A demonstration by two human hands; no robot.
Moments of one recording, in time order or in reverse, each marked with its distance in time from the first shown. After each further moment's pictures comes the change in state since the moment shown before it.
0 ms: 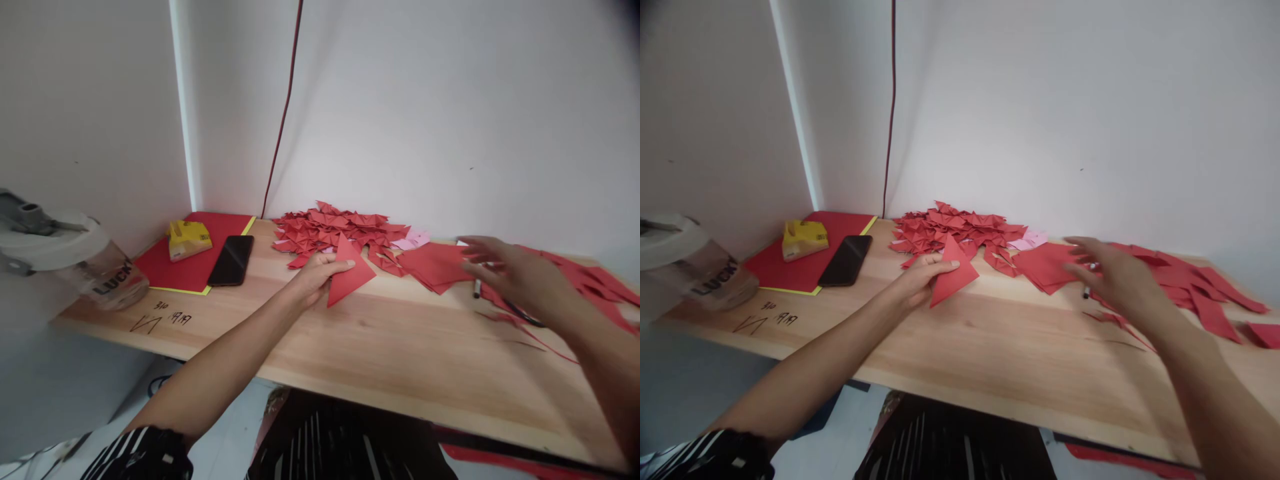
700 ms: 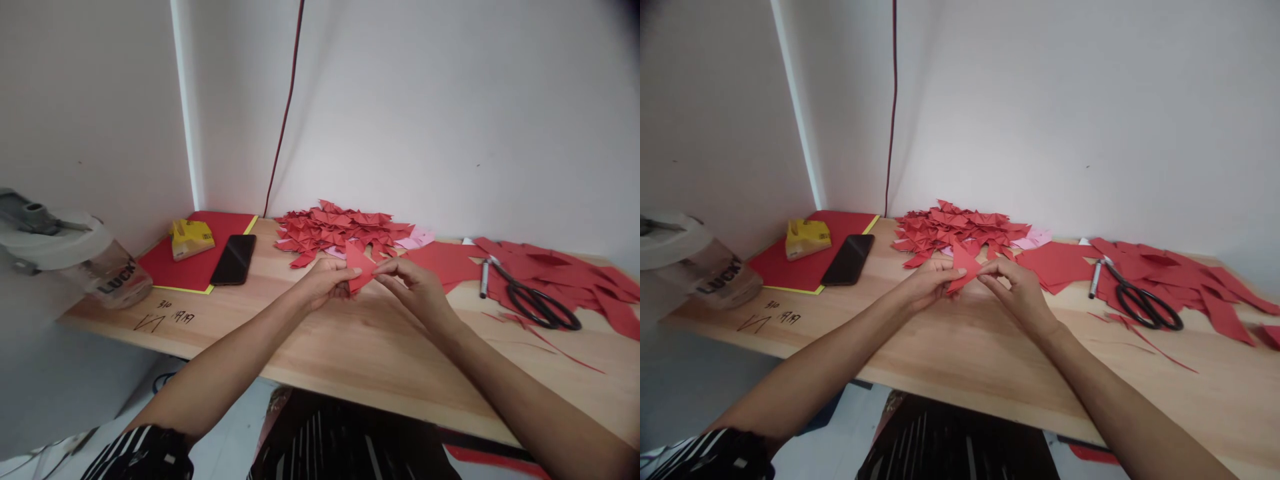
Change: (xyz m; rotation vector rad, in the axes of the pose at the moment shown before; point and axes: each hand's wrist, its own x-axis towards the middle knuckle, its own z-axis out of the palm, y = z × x) left_hand 0.006 -0.012 -0.007 0.170 -0.143 -0.033; right_hand -0.012 -0.112 0.087 0.653 0.019 -0.319
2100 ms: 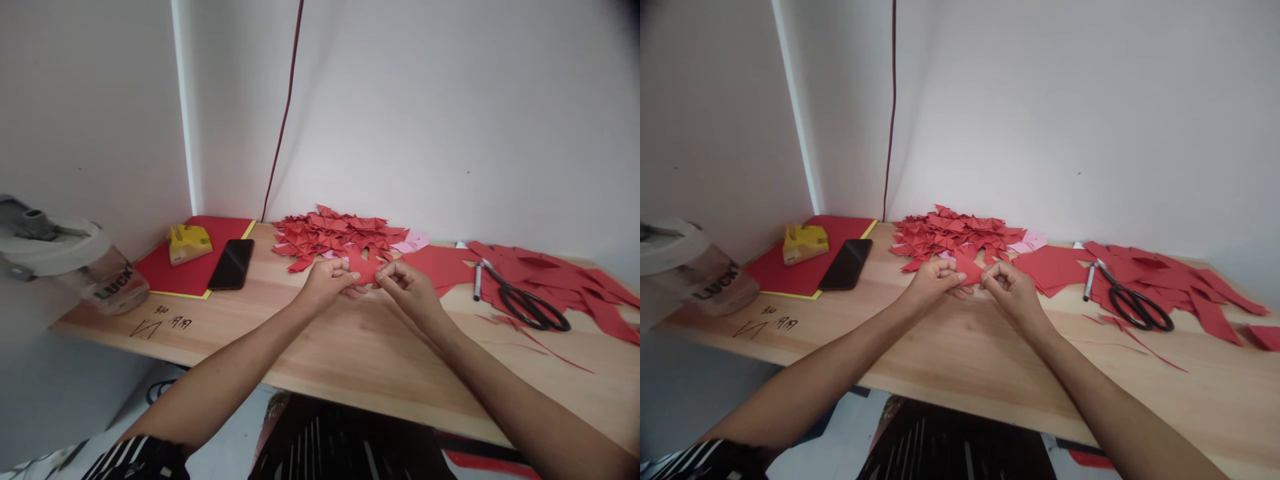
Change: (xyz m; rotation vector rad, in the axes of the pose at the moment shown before) left_hand 0.000 0.000 0.014 0.100 0.132 0.153; right_hand 0.000 -0.001 0.005 0.214 0.070 0.258
